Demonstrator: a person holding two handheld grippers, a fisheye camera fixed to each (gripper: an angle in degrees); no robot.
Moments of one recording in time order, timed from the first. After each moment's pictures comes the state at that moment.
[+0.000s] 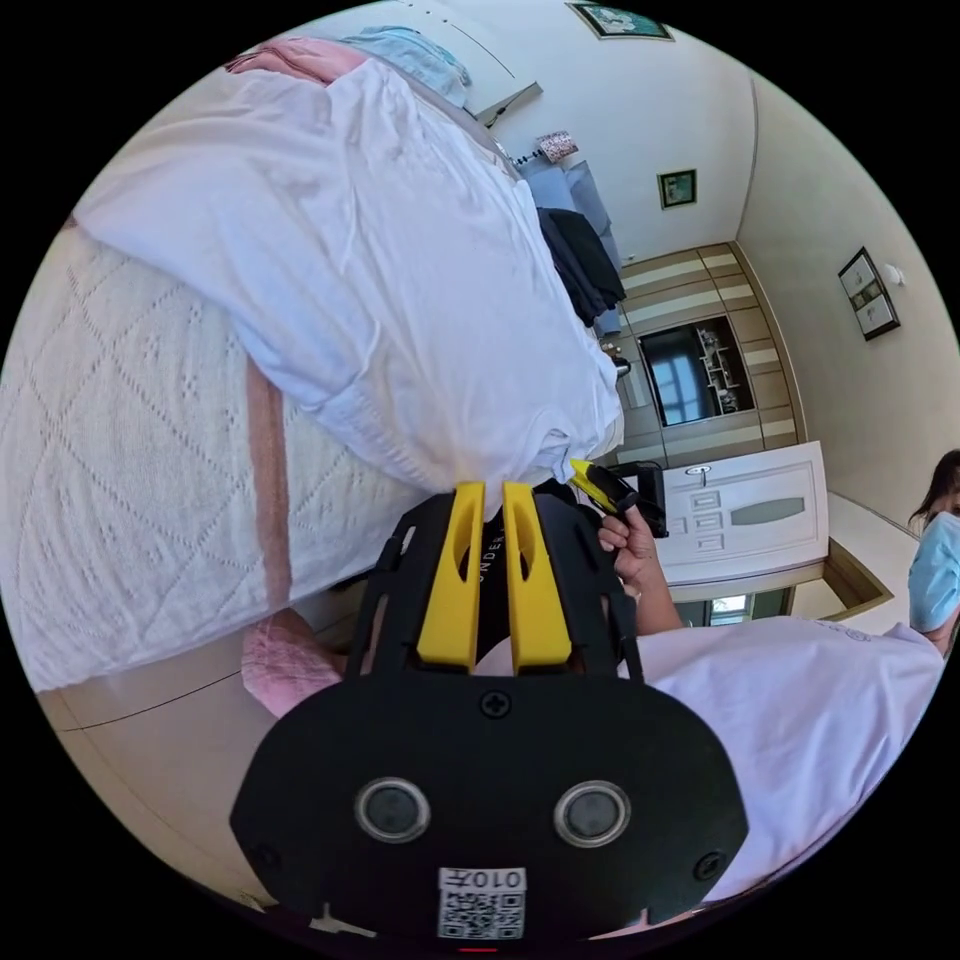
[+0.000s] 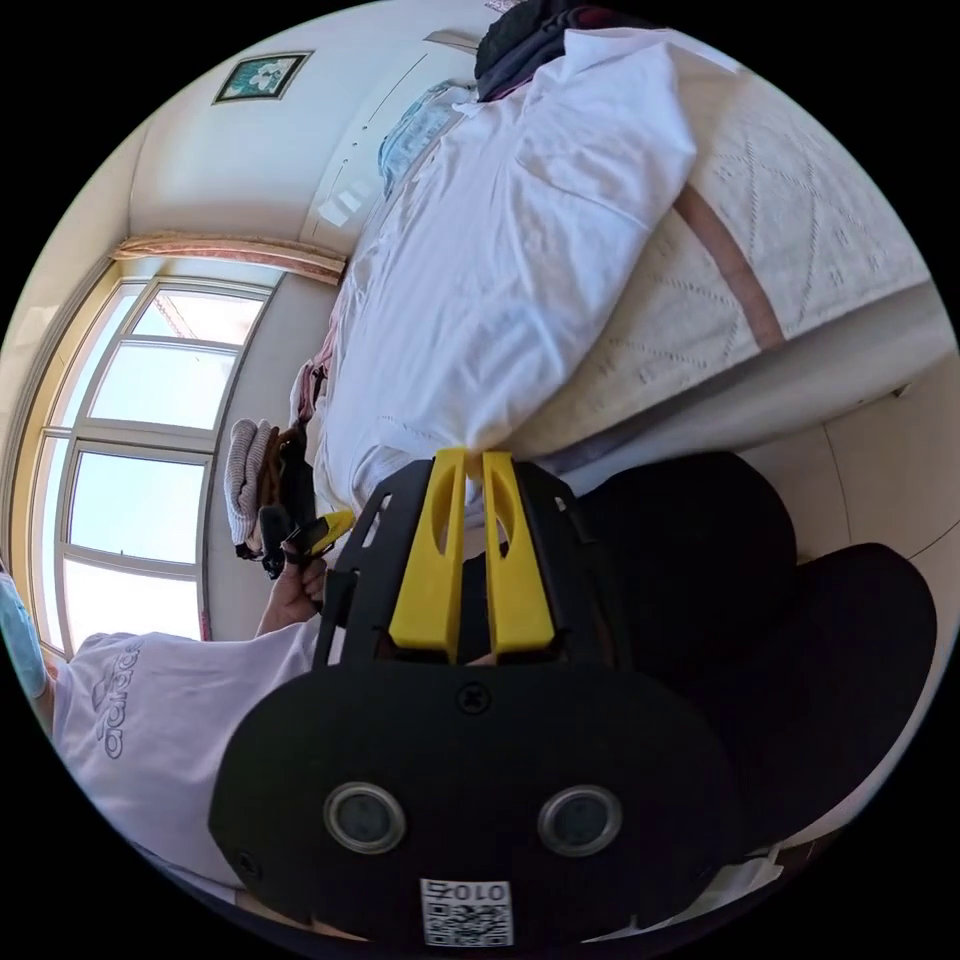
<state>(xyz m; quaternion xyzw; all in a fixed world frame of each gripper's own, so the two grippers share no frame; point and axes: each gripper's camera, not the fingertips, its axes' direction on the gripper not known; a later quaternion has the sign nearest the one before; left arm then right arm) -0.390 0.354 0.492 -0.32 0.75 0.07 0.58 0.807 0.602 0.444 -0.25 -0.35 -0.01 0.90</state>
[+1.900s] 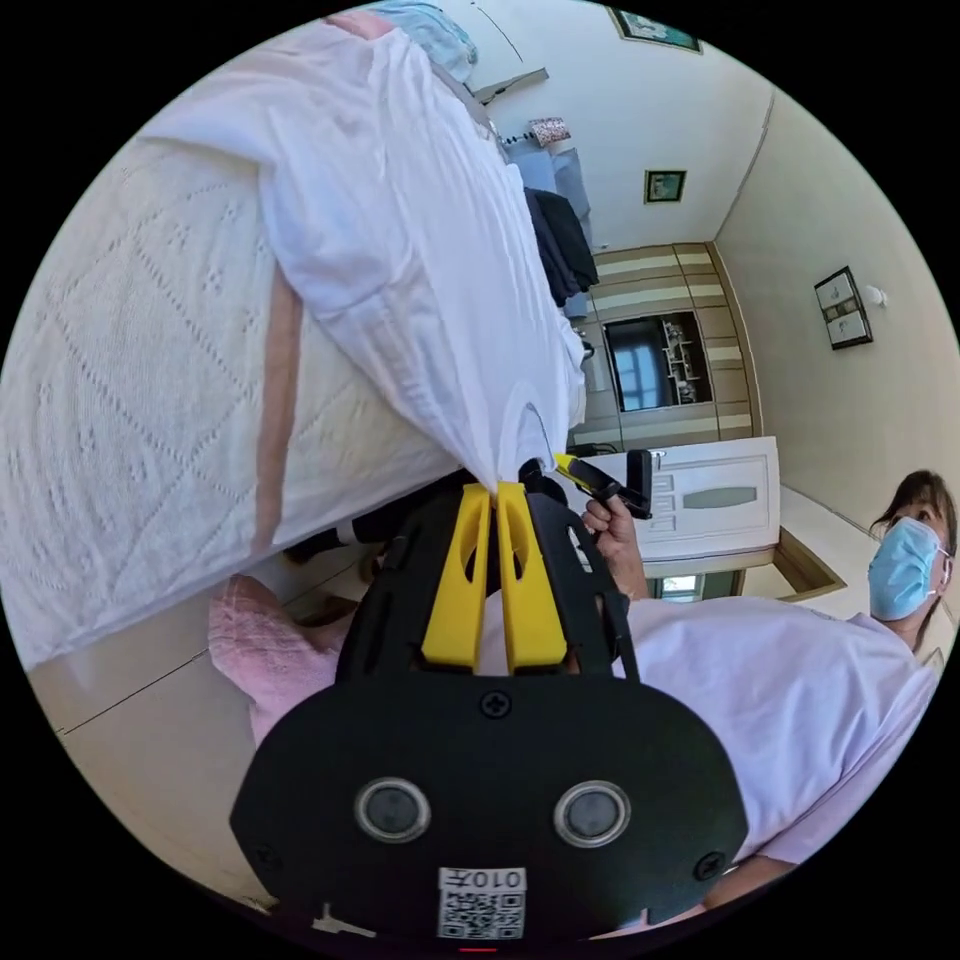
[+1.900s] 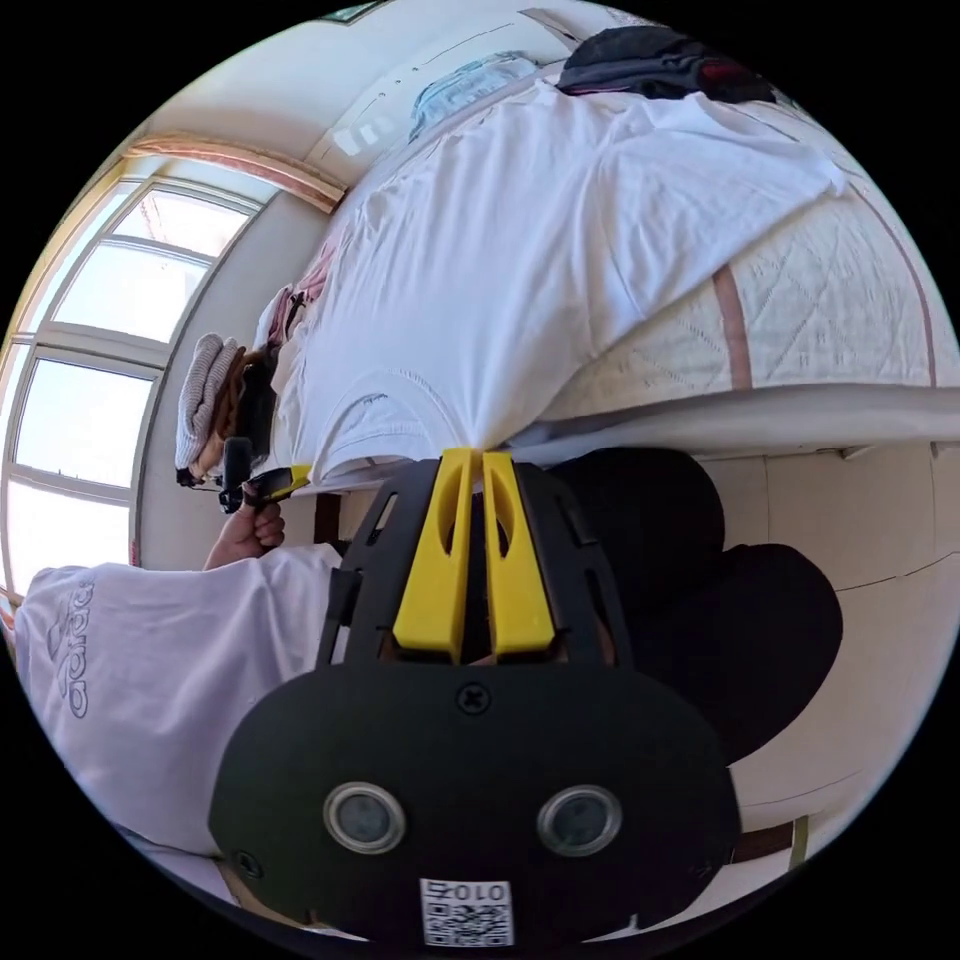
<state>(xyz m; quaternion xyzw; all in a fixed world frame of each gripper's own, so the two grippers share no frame) -0.402 0.357 0.483 -0.35 0.78 0.08 0.51 0.751 0.626 0.349 -0.27 -0.26 -0.13 0.92</state>
